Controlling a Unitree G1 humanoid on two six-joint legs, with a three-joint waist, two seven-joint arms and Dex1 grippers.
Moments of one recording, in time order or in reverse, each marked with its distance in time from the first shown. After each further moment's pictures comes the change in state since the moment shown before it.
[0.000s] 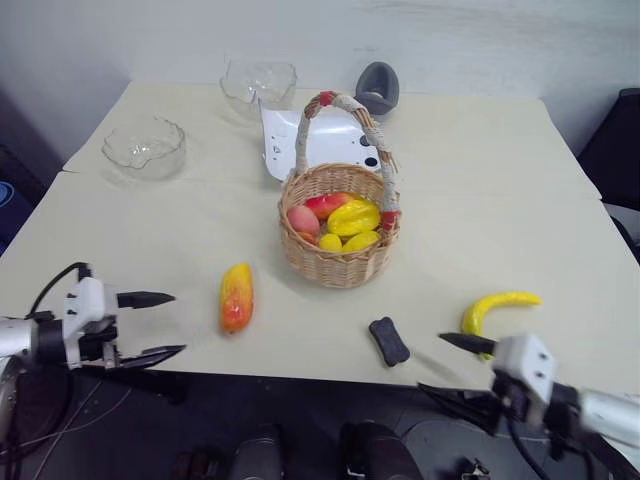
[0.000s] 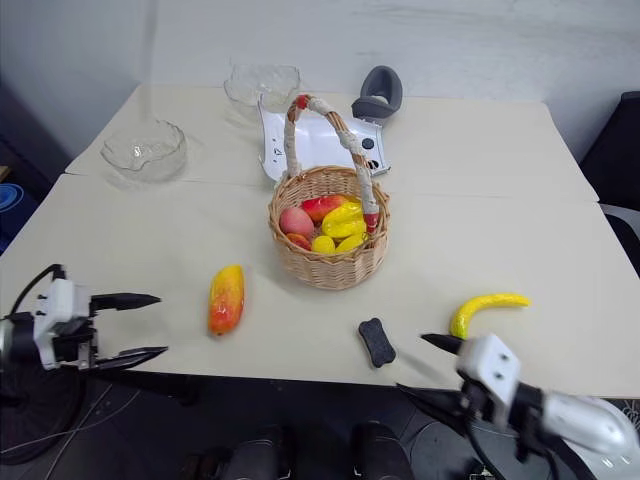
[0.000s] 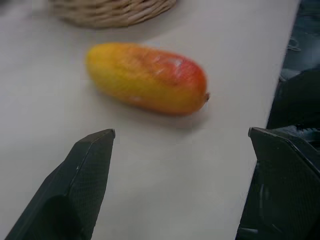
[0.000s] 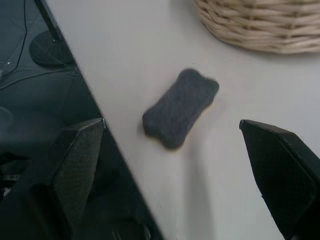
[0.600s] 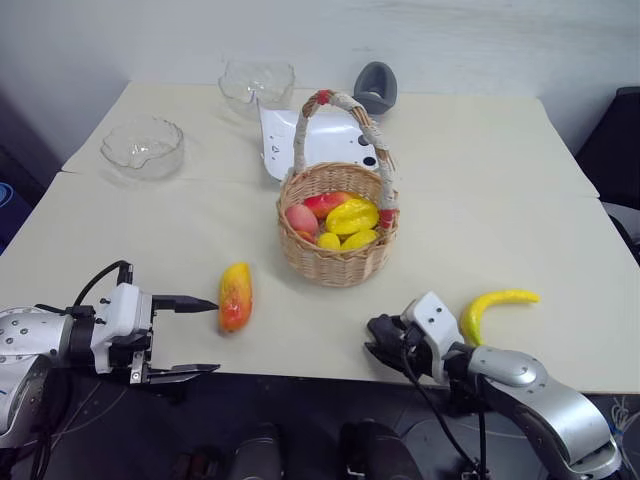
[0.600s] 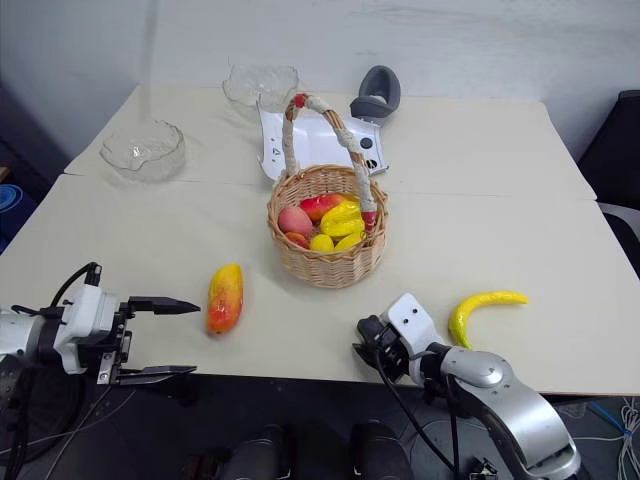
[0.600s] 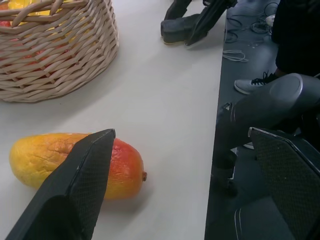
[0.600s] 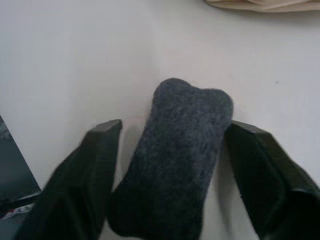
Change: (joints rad) left arm -0.016 -0.023 -0.035 -0.182 -0.051 0.070 -0.004; right arm -0.305 0.176 0.252 0.057 -0.071 0.412 -0.249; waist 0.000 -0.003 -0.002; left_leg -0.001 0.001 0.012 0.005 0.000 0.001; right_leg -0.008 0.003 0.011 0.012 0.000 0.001
